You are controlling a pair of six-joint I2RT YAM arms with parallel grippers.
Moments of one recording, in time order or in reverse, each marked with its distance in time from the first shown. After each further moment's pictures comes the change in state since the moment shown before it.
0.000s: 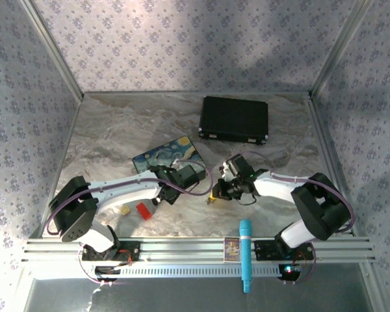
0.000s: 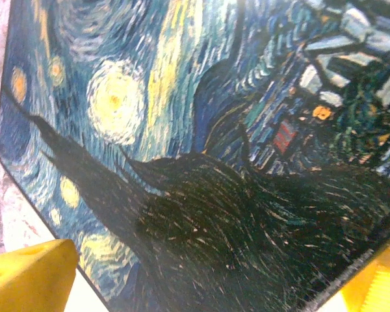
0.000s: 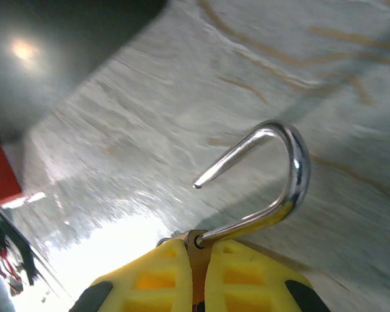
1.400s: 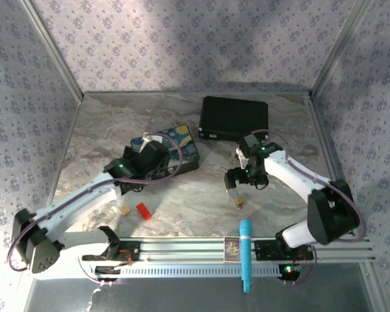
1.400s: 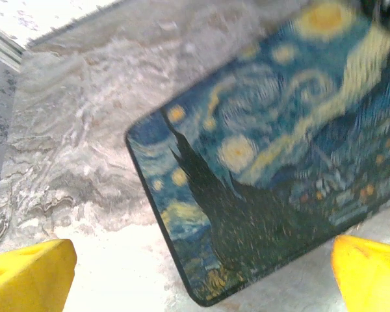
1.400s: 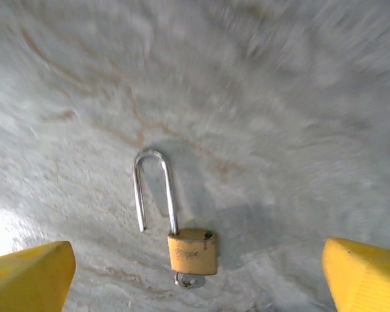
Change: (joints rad) left arm 0.214 -0.400 -0.003 0.221 -0.016 0.047; right arm -0.140 -0.103 0.327 -0.648 0.387 -0.355
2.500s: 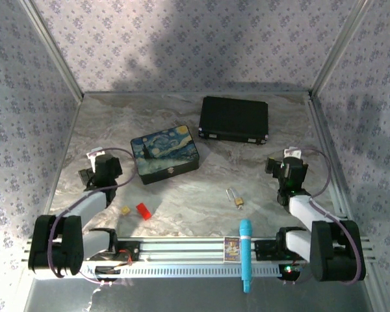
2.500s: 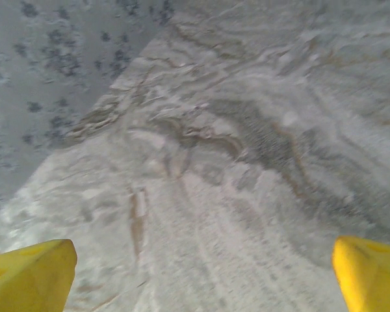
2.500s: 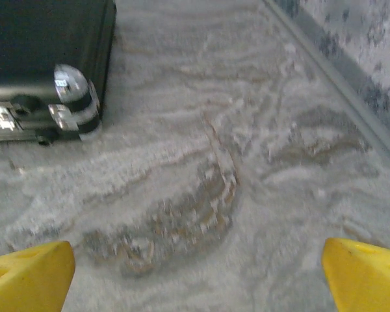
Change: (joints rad) left arm 0.753 0.043 -0.655 0.959 0.151 0.123; right arm -0.436 -0.272 -0.694 1.283 0.371 -0.208
